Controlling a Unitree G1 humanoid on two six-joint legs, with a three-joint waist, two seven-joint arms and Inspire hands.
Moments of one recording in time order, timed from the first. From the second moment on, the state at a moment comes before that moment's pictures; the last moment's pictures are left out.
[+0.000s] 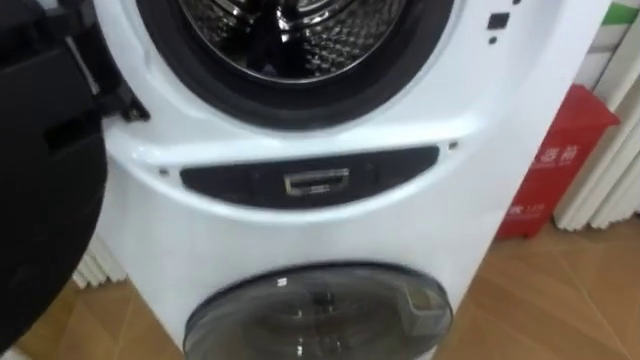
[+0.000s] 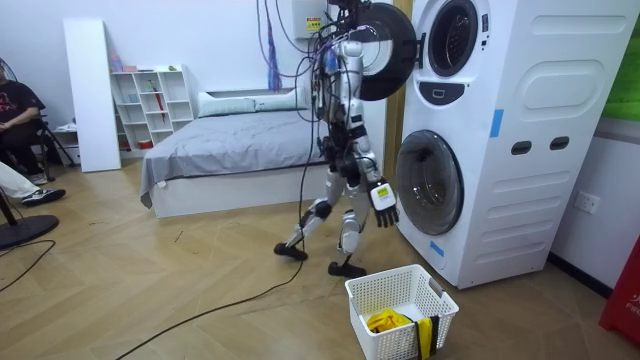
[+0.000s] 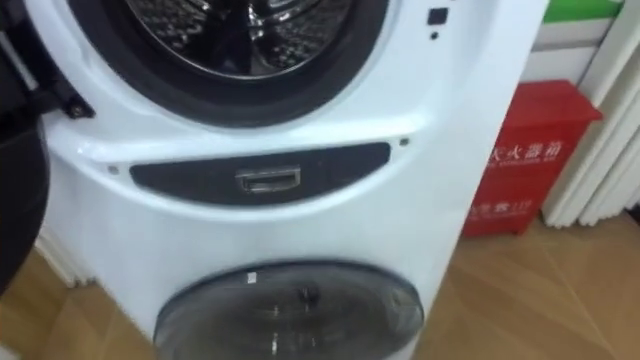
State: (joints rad) left arm 0.01 0.16 0.02 1.00 0.07 0.02 0.10; right arm 0.05 -0.25 0.04 1.17 -0.03 -0.03 0.01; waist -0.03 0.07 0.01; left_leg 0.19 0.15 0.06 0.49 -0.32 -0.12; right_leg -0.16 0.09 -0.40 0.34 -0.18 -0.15
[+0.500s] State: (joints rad) left arm 0.10 0.20 -0.03 1.08 0.08 0.01 0.10; right arm 0.09 -0.25 -0.06 1.15 0.07 -0.02 0.01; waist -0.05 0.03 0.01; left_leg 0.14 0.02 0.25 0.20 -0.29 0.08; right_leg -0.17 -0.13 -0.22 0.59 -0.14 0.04
